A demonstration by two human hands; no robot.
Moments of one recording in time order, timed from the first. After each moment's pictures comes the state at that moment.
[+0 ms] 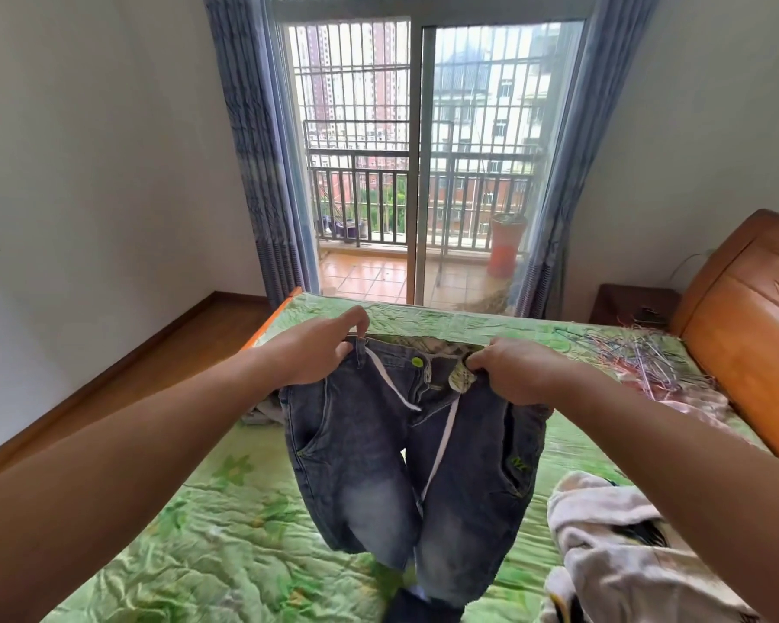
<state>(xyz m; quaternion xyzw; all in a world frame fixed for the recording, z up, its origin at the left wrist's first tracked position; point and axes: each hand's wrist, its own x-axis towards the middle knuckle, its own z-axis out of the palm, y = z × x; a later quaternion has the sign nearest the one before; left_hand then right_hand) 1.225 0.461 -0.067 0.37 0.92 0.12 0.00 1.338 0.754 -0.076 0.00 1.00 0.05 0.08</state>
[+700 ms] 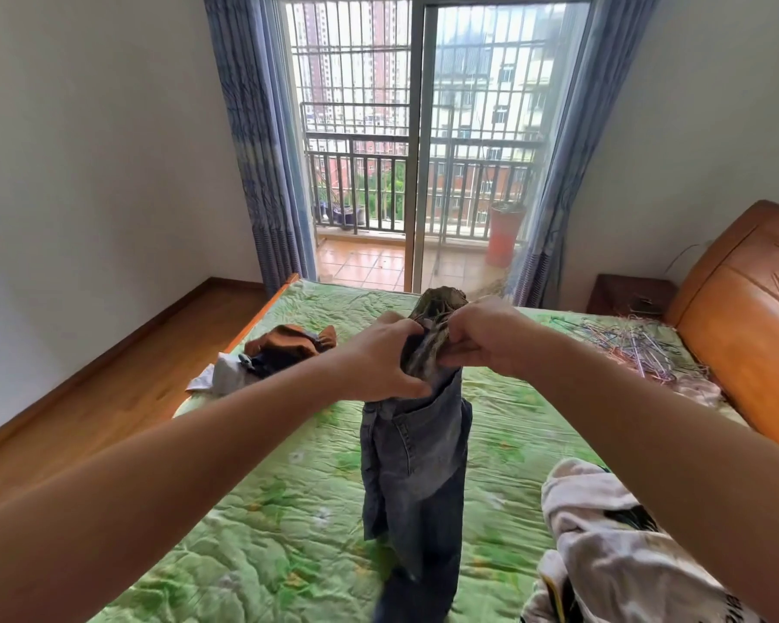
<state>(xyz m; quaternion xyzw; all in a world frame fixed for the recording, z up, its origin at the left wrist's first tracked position) 1.298 0.516 -0.058 0.38 0.90 0.21 0.10 1.326 0.704 -0.050 0.21 0.73 -0.65 0.02</state>
